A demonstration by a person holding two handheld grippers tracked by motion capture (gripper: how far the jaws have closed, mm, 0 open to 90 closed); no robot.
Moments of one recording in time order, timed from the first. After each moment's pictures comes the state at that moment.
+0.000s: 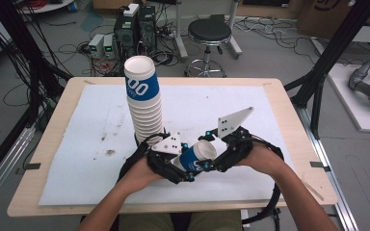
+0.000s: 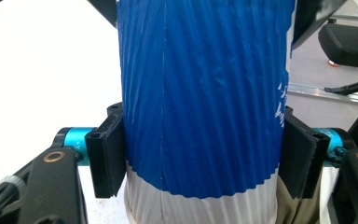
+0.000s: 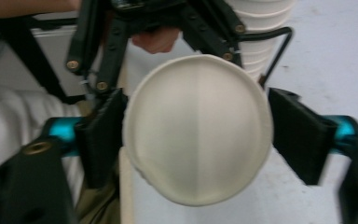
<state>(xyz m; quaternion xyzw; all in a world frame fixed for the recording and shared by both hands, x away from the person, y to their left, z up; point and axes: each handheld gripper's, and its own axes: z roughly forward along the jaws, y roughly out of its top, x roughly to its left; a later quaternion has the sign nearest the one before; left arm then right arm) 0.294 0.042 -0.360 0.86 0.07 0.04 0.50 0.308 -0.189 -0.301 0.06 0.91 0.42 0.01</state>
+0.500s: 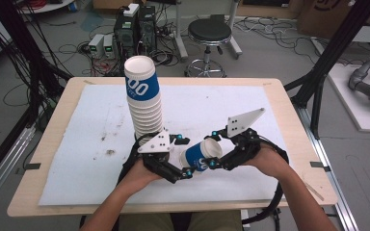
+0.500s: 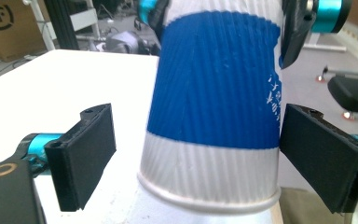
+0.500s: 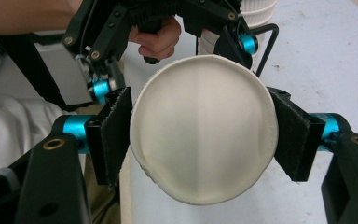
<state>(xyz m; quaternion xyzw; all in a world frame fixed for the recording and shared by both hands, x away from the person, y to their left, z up) 0.296 0.058 -0.372 0.79 0.09 0.07 0.60 0.308 -0.209 -0.306 0.08 0.89 0.44 0.02</state>
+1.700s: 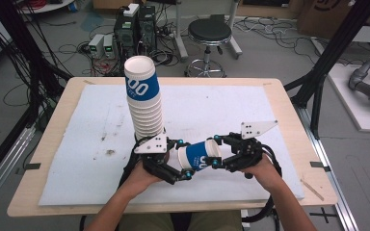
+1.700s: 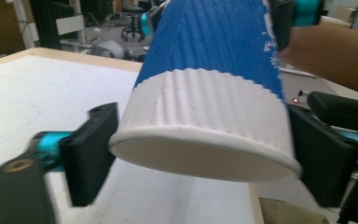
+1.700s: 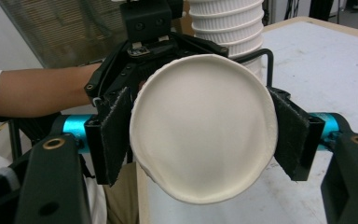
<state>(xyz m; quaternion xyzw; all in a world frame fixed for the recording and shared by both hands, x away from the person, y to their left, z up) 0.299 0.060 -0.392 0.77 0.10 0.02 0.63 0.307 -0.230 -0.351 0.14 0.80 0.59 -0.04</state>
